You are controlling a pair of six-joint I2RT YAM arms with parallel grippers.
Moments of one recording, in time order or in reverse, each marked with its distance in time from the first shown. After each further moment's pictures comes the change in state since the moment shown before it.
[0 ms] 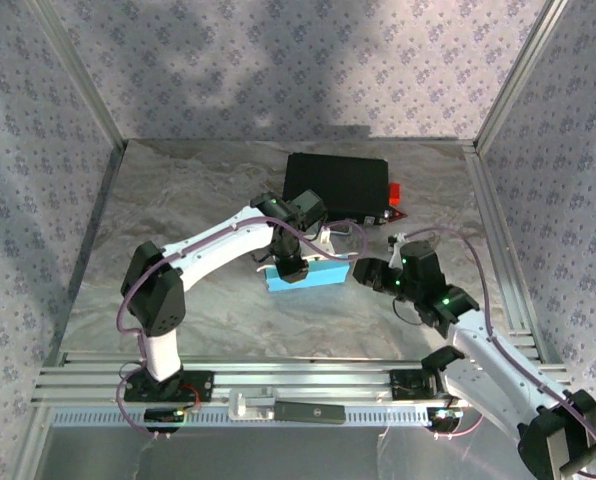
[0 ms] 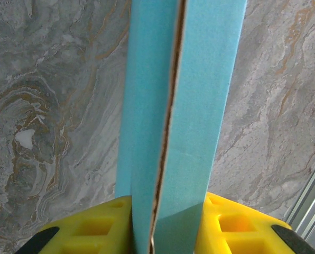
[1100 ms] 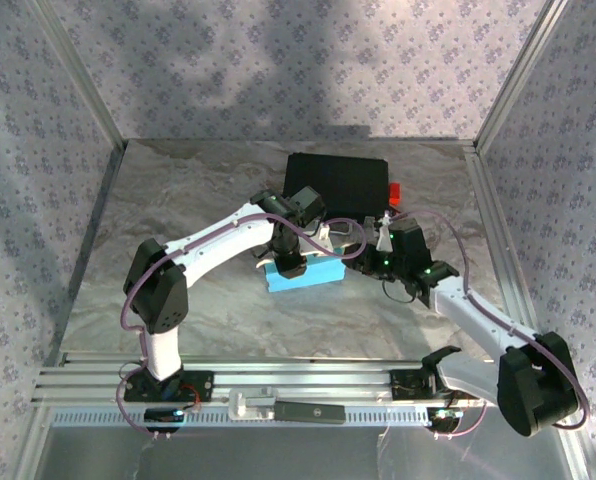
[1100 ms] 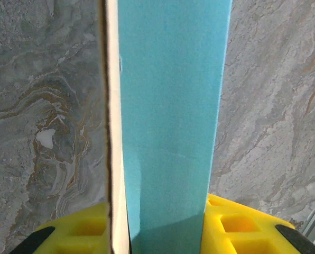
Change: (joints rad) left arm 0.014 0.020 0.015 0.014 -0.037 0.036; right arm -0.041 0.308 0.089 0.131 -0.160 -0.008
